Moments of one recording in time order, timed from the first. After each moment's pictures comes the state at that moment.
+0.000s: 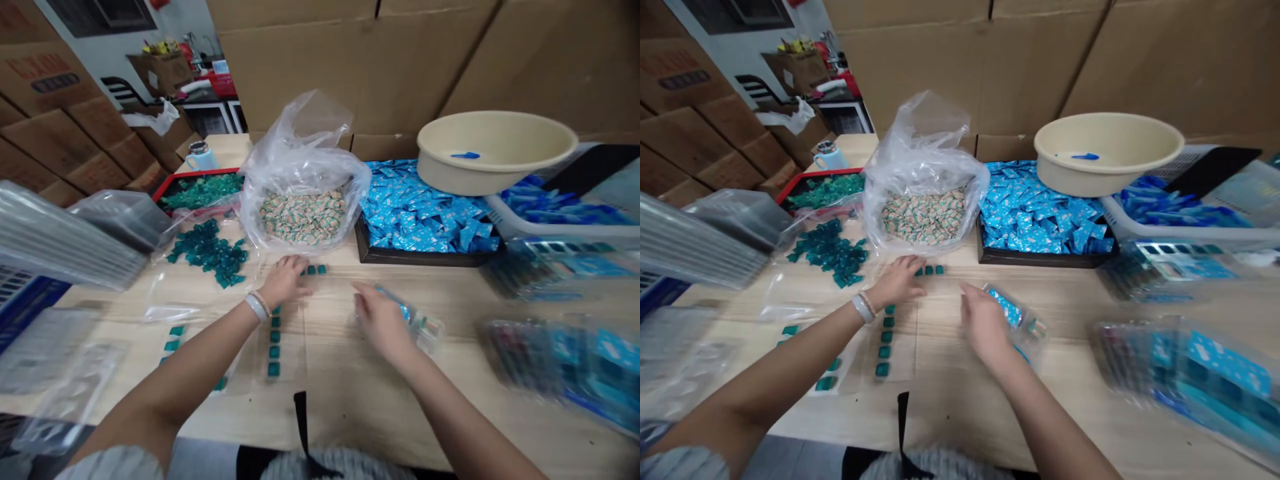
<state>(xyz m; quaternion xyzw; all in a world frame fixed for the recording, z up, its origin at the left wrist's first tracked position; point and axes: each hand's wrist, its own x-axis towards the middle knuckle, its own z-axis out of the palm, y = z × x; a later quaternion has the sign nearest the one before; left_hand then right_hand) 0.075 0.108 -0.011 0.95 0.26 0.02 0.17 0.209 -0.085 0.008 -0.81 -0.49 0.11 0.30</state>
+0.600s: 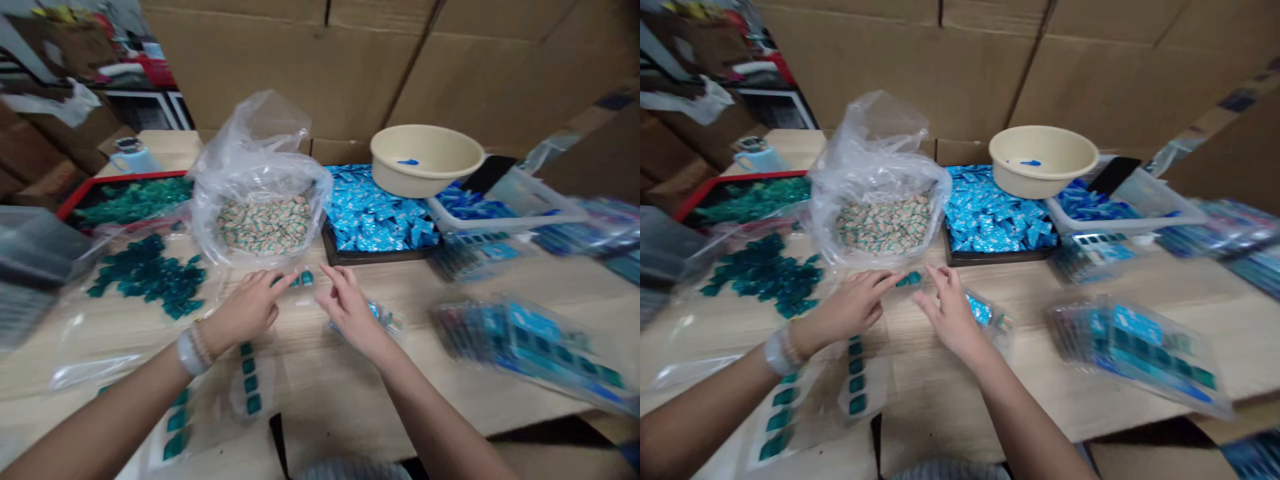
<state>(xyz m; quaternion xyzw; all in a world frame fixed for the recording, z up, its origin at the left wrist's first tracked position) 0.078 0.090 0.049 0.98 0.09 0.01 0.15 0.215 -0.052 0.030 -0.74 -0.42 0.20 0.48</state>
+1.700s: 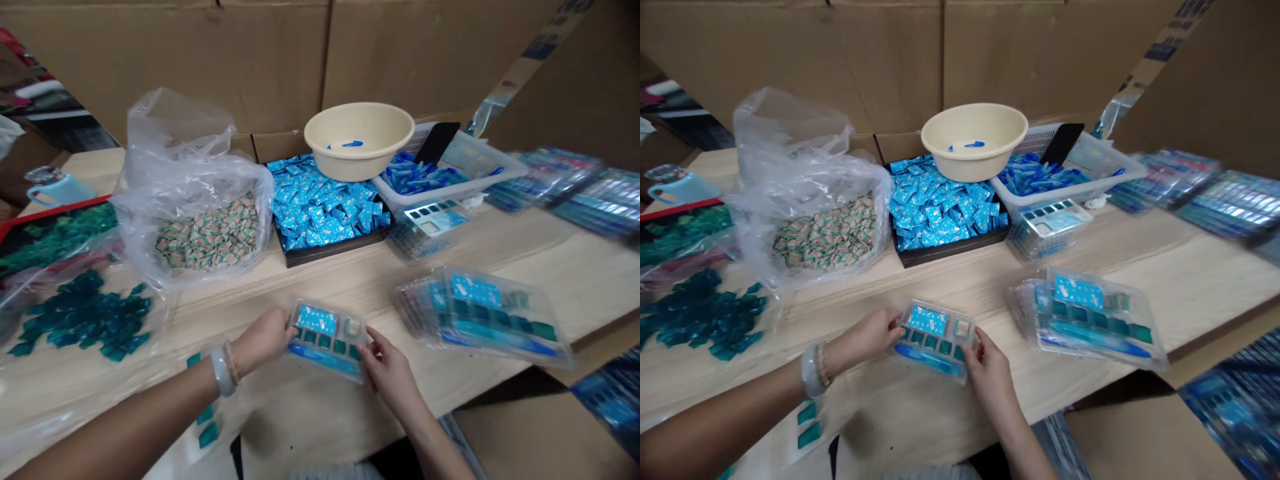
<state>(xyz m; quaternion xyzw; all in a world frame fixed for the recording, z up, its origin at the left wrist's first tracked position) 0.164 0.009 0.012 0.88 0.20 -0.17 0.39 0.242 -0.209 -0.027 -0.84 -0.08 0.24 0.48</state>
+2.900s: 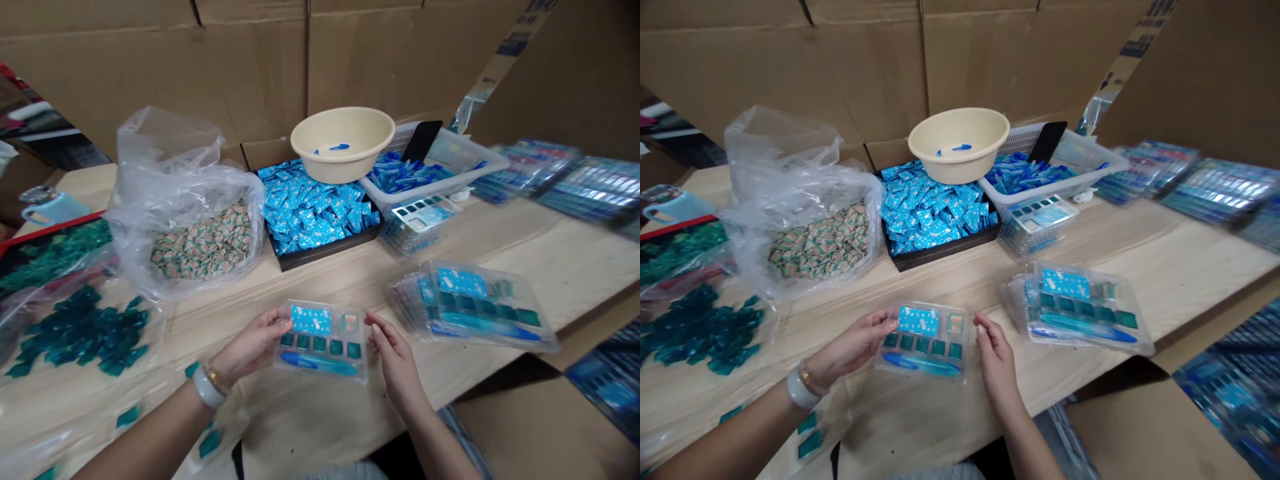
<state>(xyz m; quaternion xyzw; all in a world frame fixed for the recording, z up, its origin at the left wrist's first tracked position) 0.156 0.007 0.014 0.46 0.26 -0.13 0.84 0.251 -0.216 -0.030 -0.75 0.00 0.16 0.64</state>
